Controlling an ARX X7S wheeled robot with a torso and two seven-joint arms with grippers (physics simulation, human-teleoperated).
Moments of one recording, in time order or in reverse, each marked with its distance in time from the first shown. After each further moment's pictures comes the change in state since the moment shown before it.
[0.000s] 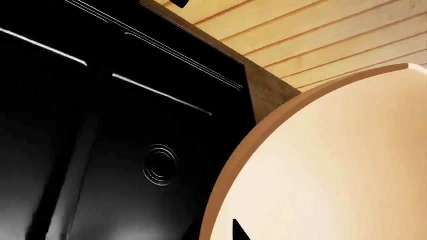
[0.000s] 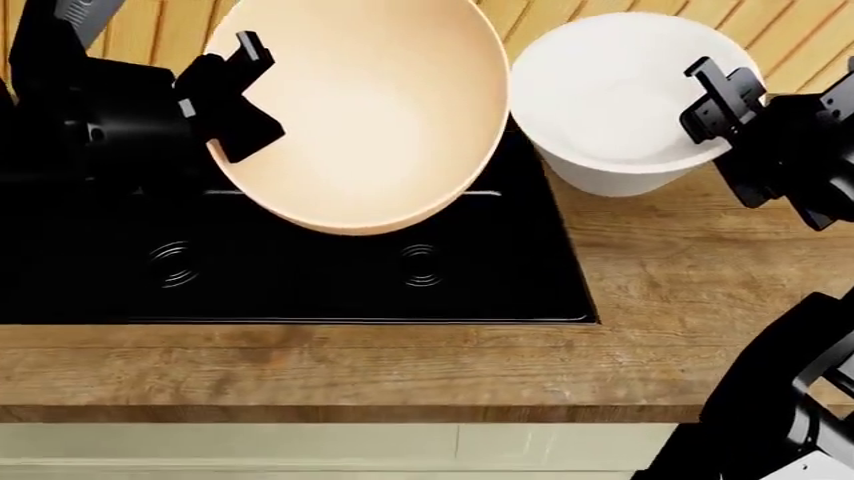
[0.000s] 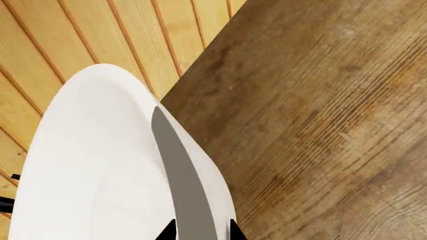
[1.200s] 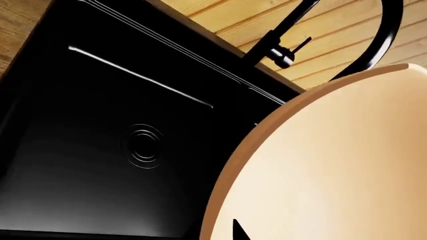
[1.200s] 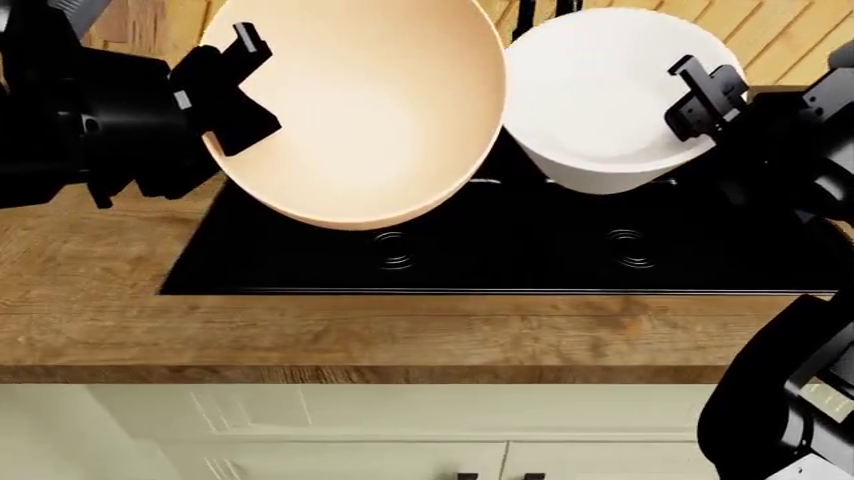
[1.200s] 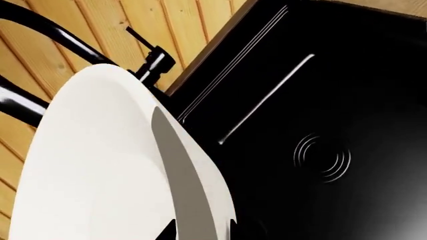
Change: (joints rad) left arm -0.033 -0.013 0.032 -0.007 -0.004 0.005 0.007; right arm -0.009 0.001 -0.050 0.015 0.040 -0.027 -0.022
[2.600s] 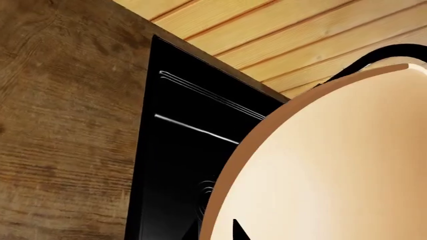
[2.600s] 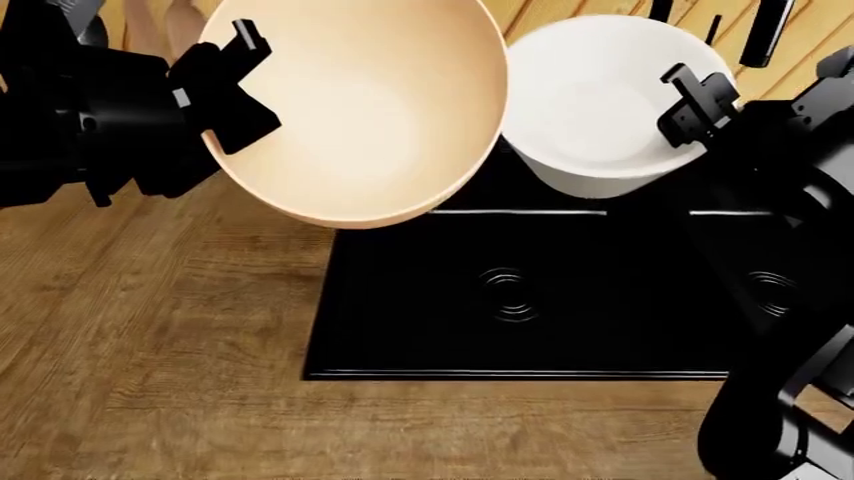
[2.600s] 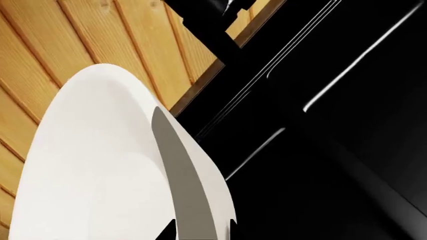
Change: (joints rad) left arm -0.012 -0.014 0.025 0.016 -0.007 0.022 0.011; right arm -0.032 0.010 -0.041 0.005 0.031 -0.045 -0.016
